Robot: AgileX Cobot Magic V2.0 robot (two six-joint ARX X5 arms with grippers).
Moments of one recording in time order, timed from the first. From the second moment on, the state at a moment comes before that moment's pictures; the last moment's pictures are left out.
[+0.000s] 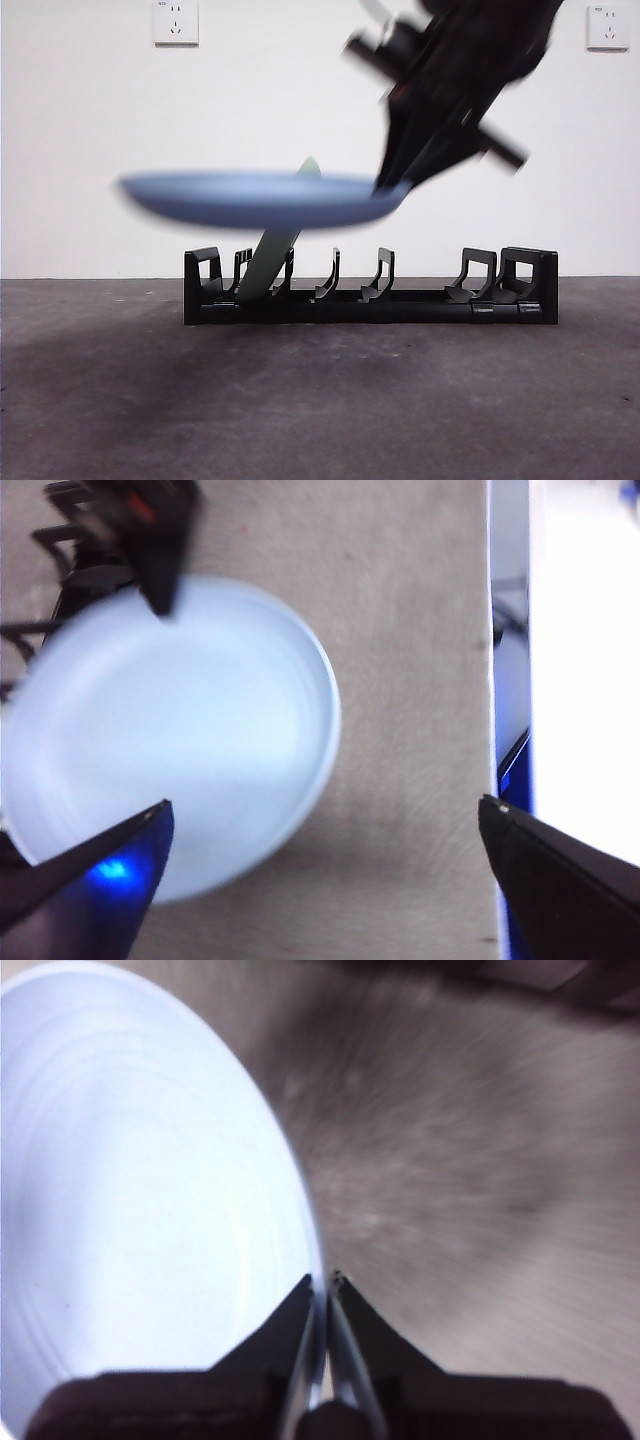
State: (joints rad) left arm -0.81 0.90 1.04 -0.91 0.15 0.65; right arm 0.48 1.62 1.33 -0.76 -0.38 0.20
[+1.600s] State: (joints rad) left arm -1.12 1.21 1.04 -0.75 -0.23 0.88; right arm 0.39 1.52 1.50 -1.10 -0.41 0.08
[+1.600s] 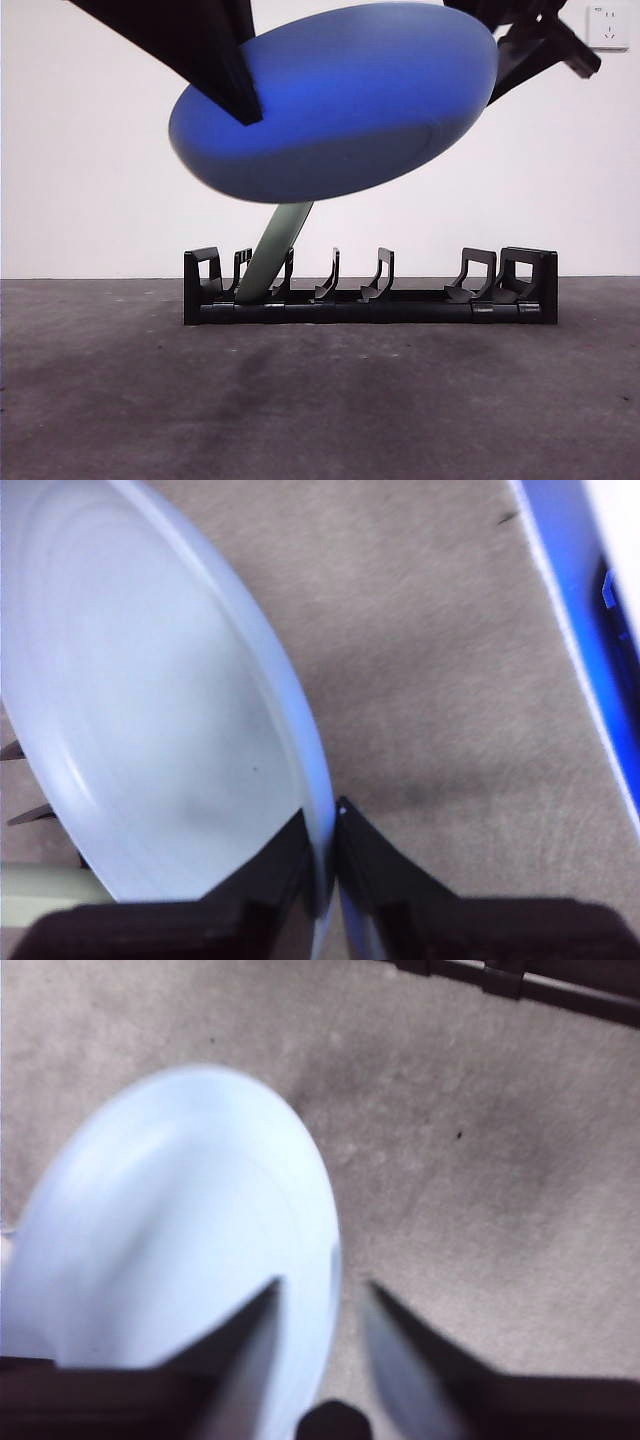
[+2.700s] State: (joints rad) left arm -0.80 1.54 1.10 0.30 0.05 -0.01; right arm 0.32 0.86 1.62 -1.35 -0.22 0.04
